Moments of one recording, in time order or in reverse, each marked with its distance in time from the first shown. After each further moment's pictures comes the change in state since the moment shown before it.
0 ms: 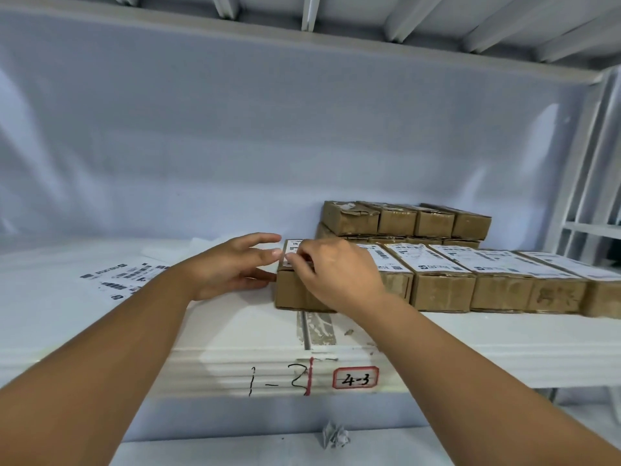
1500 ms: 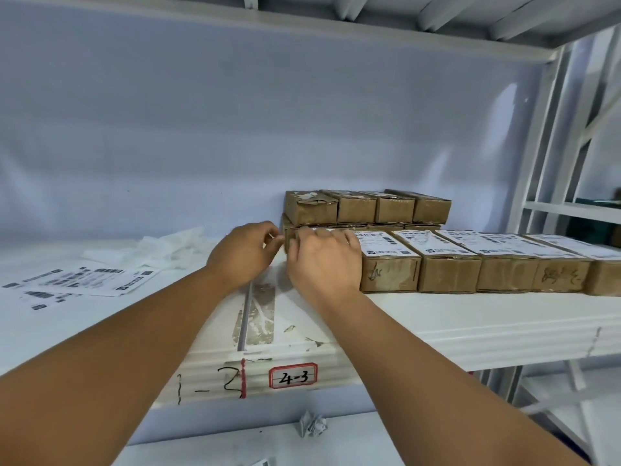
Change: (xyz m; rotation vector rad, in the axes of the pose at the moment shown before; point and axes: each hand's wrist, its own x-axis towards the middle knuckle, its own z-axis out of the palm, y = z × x) left_hand 0.064 0.003 0.078 0.942 0.455 0.281; right_hand -0.014 0.043 0.011 -0.066 0.127 0.346
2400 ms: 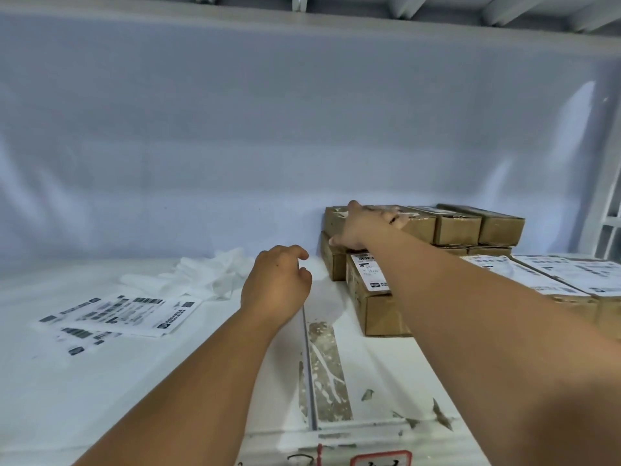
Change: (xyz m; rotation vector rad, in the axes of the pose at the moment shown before) left_hand 0.014 -0.033 0.004 -0.025 0.107 -0.128; right_hand 0.148 0.004 0.051 -0.195 -0.553 0.291
